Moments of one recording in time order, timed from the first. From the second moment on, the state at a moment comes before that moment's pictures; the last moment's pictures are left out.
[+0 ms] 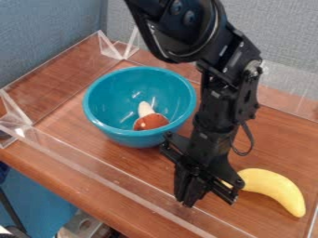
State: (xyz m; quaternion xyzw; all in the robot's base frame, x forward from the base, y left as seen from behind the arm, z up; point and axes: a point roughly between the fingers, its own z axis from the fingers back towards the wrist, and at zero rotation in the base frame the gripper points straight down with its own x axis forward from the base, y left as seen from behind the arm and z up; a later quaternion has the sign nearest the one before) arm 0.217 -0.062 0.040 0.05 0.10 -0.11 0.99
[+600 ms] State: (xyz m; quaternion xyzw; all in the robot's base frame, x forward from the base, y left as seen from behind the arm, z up) arm 0.216 -0.060 0.039 0.06 0.10 -0.10 0.99
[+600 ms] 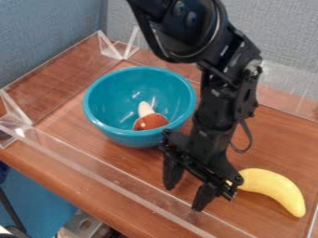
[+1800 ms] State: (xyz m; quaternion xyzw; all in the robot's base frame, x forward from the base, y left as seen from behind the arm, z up) arm 0.248 0.021 0.079 0.04 0.06 -0.02 1.00
